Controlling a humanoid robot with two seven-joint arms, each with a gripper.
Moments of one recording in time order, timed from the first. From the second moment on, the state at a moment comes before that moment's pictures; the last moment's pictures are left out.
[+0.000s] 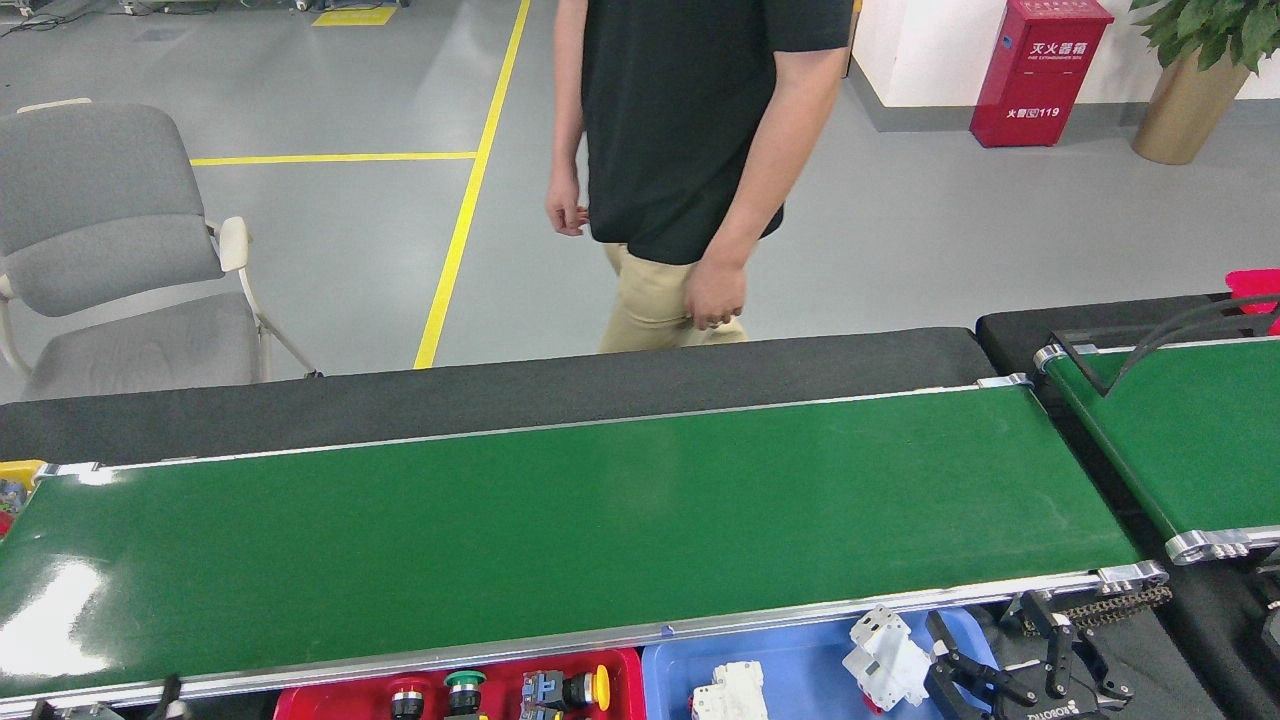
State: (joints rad) left arm 0.36 0.02 0.65 -1.61 -1.52 -0.39 0.11; right arm 0.28 -0.15 -0.07 -1.75 1.28 -0.21 0.00
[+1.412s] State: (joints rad) left arm 0.27 0.10 0.63 -1.65 -1.44 -0.58 0.11; right arm 0.28 -0.10 -0.07 -1.75 1.28 -0.20 0.00
